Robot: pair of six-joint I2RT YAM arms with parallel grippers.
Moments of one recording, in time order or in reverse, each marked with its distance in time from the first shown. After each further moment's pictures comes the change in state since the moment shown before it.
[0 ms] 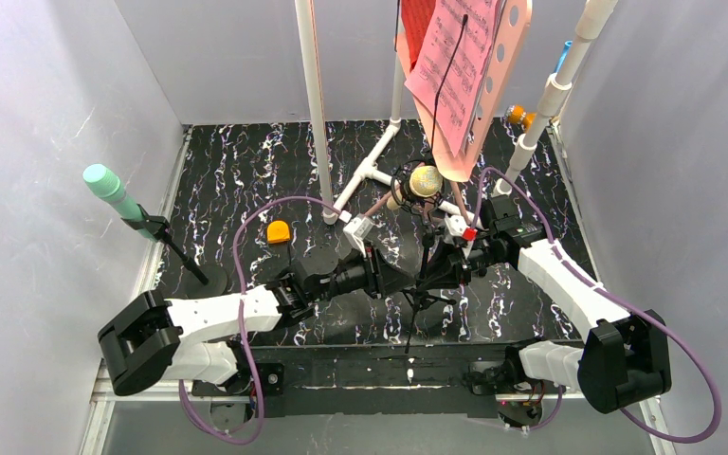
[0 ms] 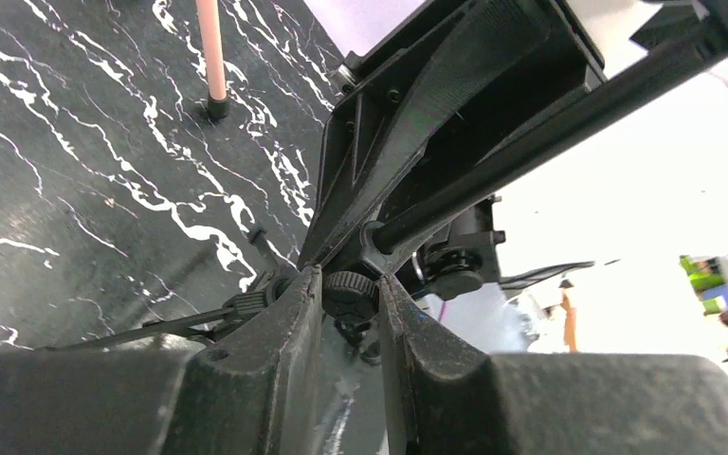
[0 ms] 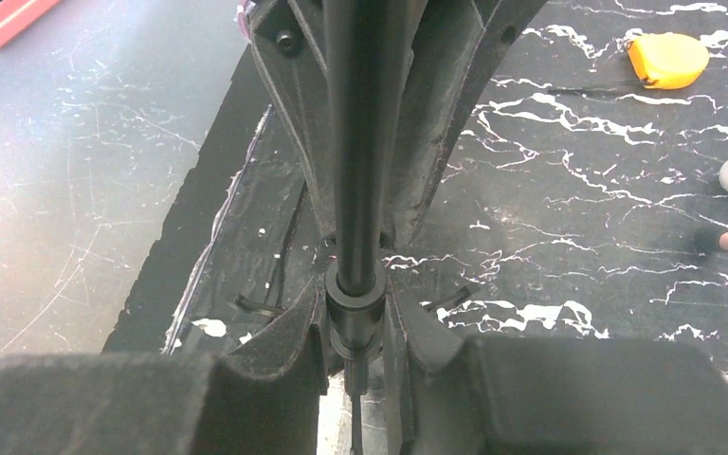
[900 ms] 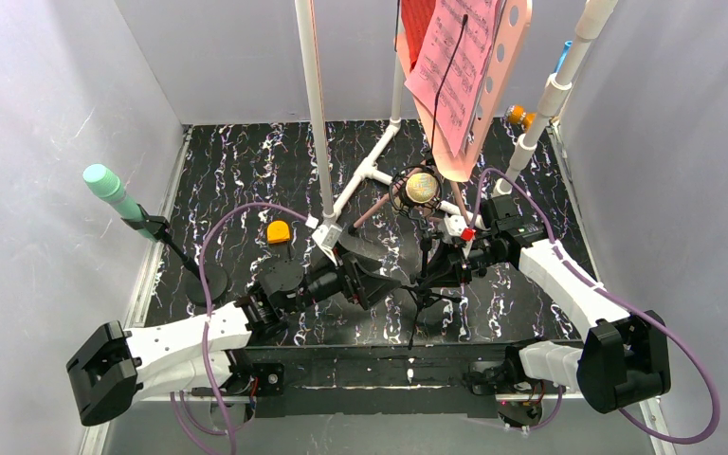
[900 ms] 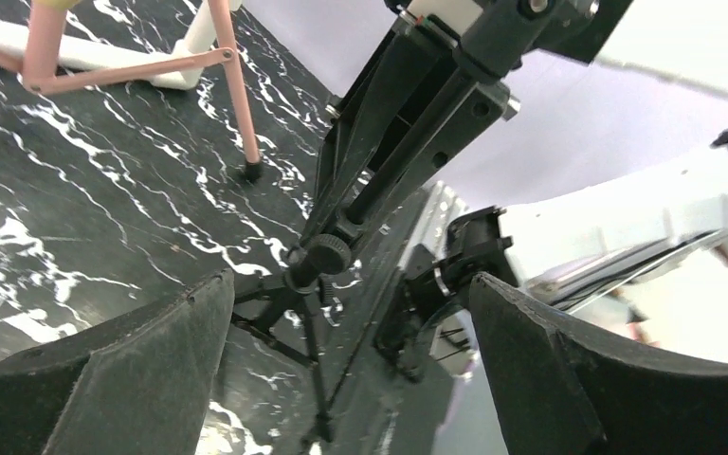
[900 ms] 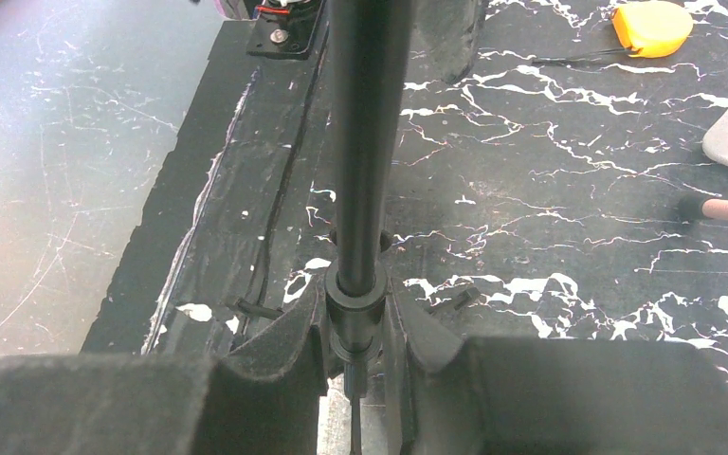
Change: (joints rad) left arm 0.009 -0.270 -0.139 0.002 -0.093 0.063; right arm -0.013 -0.001 -0.004 0.011 0.039 0.002
